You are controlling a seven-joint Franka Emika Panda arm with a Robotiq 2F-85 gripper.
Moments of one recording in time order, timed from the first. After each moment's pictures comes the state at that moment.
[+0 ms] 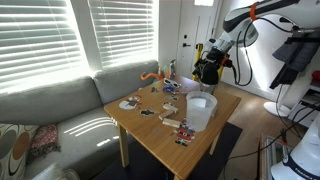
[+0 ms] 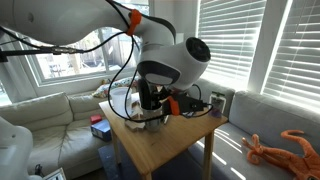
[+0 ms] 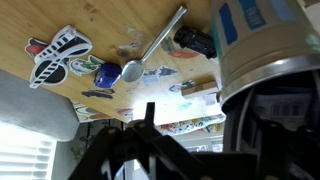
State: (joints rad) arm -0.21 -0.14 -0.25 -2.16 0.78 1.92 -1.78
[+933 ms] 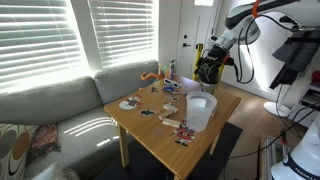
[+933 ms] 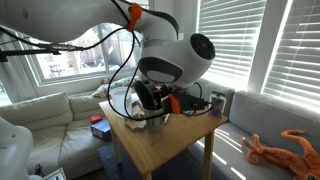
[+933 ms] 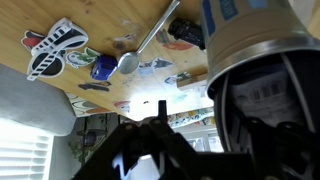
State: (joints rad) arm -0.22 -0.14 -0.28 -2.14 0.79 1.85 -1.78
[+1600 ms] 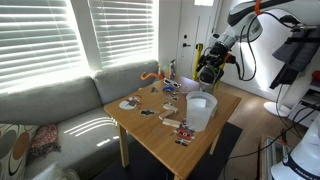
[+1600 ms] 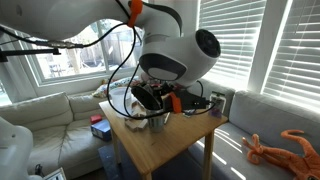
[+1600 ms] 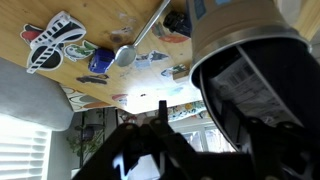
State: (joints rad) arm -0.22 -0.14 -0.30 -2.11 0.79 1.79 -1.78
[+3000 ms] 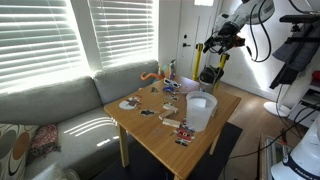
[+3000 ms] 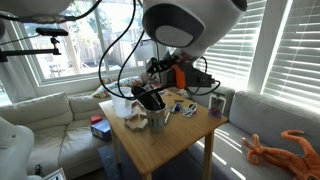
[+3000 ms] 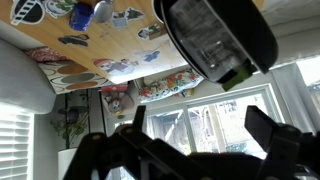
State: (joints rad) arm -0.26 -0.14 -0.35 -1.89 0.81 1.47 -1.67
